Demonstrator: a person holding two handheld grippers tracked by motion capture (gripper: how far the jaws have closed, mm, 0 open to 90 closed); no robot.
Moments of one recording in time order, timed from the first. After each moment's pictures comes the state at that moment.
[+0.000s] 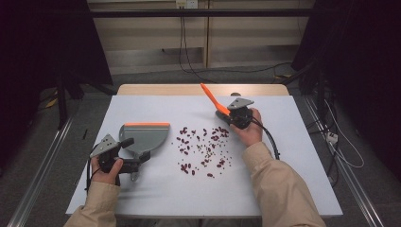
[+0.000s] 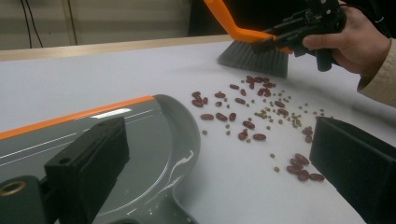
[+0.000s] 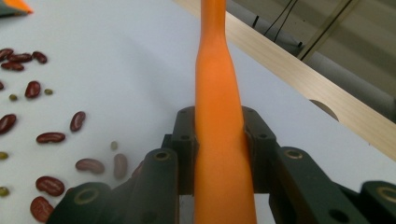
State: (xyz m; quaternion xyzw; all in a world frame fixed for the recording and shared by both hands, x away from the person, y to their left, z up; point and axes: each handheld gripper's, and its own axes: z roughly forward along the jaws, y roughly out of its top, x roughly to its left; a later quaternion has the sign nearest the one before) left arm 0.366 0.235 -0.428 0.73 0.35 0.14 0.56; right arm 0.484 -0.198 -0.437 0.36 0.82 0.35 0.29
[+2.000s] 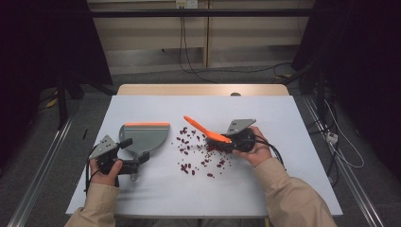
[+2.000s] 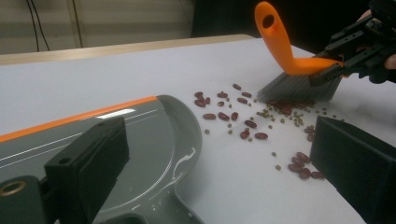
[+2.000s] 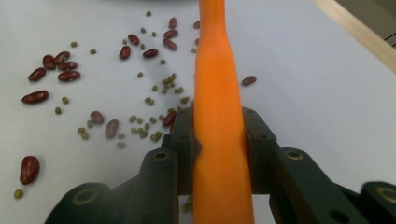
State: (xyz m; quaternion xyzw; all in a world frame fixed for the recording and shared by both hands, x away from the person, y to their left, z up) left arm 0.362 0.236 -0.426 0.74 0.35 0.15 0.56; right arm 0.404 -0.188 -0.422 0.23 0.88 0.38 0.18
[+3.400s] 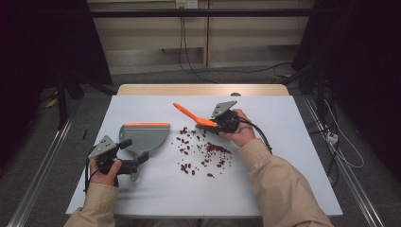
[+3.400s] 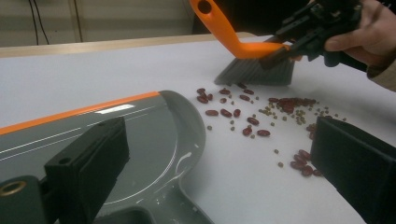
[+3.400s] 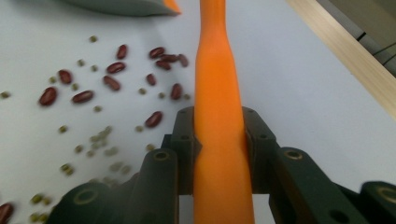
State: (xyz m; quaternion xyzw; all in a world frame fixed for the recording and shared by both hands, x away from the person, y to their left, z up) left arm 0.364 0.239 -0.429 0.74 0.36 0.15 0.55; right arm 0.471 -0.155 -0.424 0.21 0.89 0.36 0.17
